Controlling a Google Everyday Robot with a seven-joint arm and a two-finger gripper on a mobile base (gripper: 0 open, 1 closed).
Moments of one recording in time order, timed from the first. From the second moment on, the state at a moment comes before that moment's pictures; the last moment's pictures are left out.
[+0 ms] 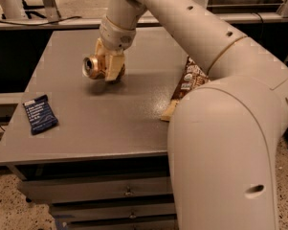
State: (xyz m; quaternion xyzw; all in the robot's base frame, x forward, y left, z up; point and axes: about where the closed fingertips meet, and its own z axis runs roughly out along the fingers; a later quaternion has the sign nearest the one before) arm 0.648 0.110 0.861 -0.86 0.46 0.12 0.18
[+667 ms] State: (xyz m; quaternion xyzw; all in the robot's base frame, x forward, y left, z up) arm 0.637 0.121 0.860 -0.87 0.44 0.14 0.18
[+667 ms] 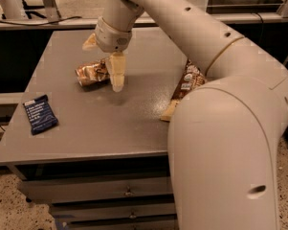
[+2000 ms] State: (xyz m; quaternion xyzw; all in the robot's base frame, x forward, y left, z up) arm 0.666 0.066 0.858 -0.79 0.54 0.19 0.23
